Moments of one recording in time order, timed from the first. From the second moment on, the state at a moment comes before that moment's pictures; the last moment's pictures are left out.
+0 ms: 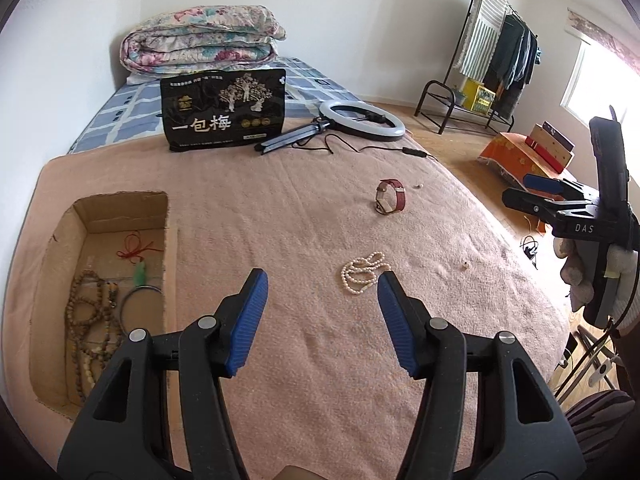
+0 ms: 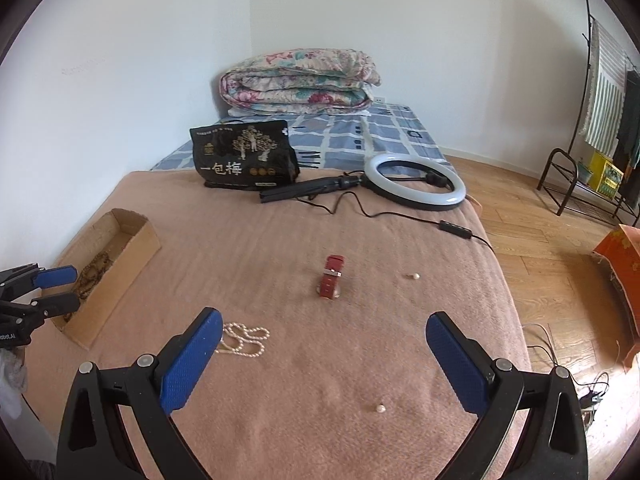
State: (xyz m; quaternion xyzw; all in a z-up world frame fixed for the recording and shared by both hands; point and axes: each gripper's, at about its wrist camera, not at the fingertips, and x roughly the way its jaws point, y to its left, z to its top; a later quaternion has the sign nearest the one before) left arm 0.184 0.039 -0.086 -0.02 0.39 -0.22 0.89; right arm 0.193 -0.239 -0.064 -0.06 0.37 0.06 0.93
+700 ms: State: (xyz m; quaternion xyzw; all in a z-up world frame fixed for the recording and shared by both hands) left arm 0.221 -0.072 -0.163 0.11 0.44 -0.28 0.85; right arm 0.170 -0.313 -0.166 -0.04 0.45 0.06 0.89
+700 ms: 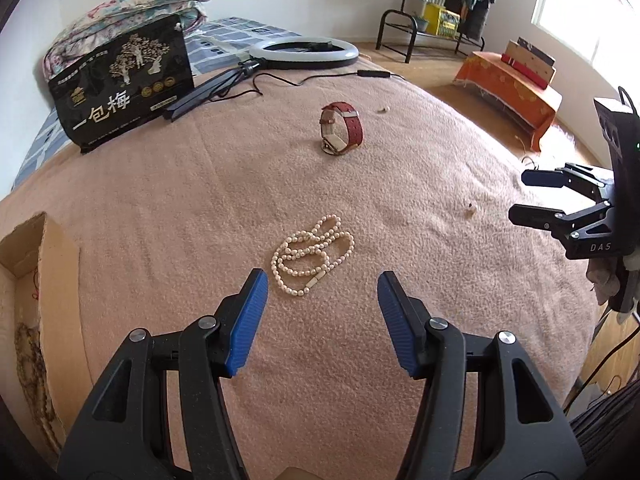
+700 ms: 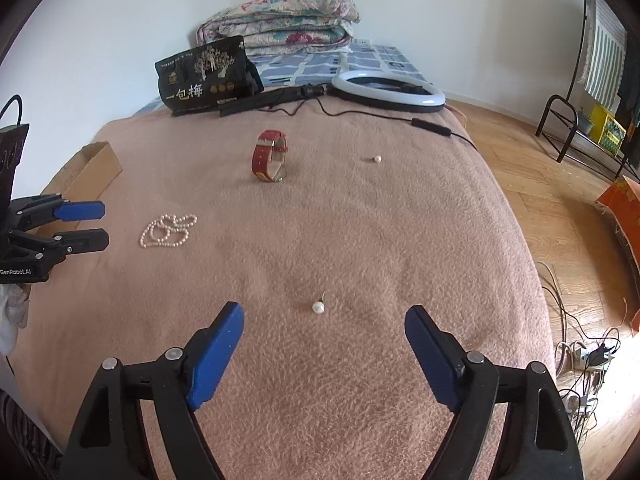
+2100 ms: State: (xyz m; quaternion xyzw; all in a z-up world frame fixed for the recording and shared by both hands) left arm 0.278 -0.097 -0.217 0.11 0.47 -0.29 0.83; right arm 0.208 -0.299 -0.212 -0.06 0.51 0.08 0.86
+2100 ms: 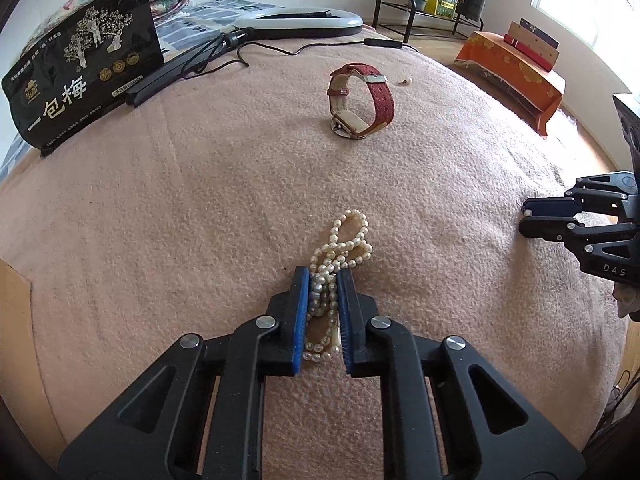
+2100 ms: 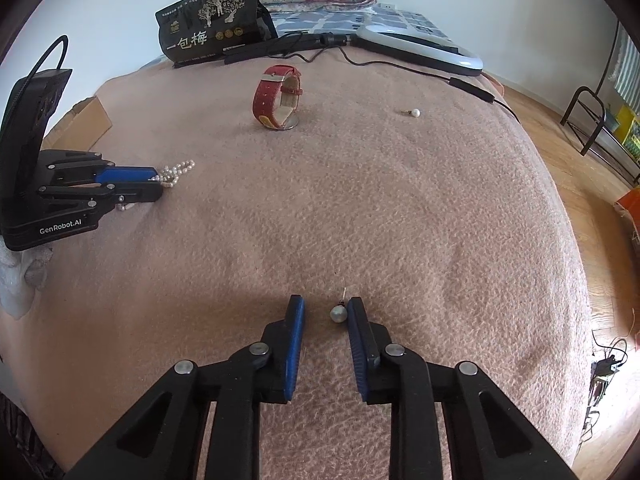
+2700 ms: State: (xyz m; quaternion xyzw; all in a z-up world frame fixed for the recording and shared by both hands) left arm 0.264 -0.083 -0.201 0.06 0.46 -0.29 0.84; right arm 0.199 -0.307 -0.201 -0.04 0.49 0.08 0.87
